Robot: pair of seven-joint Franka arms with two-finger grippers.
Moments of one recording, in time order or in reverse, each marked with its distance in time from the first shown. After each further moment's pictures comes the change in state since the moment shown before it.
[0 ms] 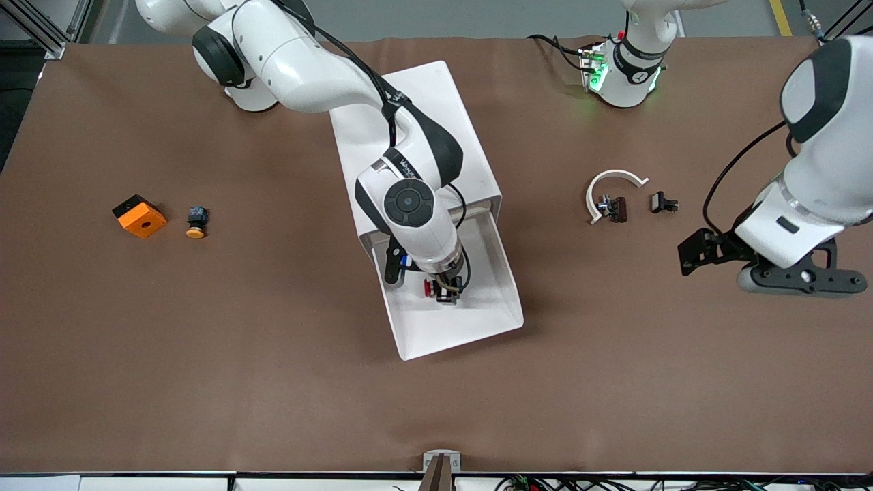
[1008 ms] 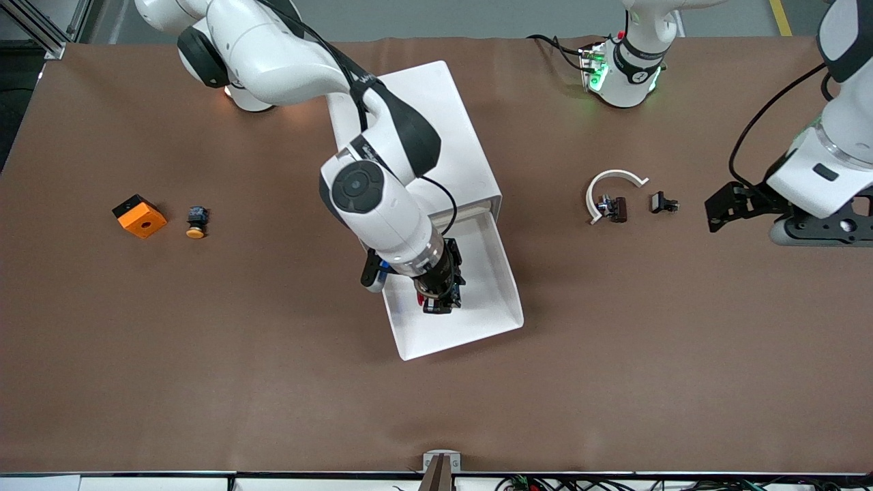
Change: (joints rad) left arm -0.019 -0.097 0.069 -0.019 0.008 -0.143 0.002; right arm -0.096 -0.047 0.055 0.140 0.048 -0.002 0.071
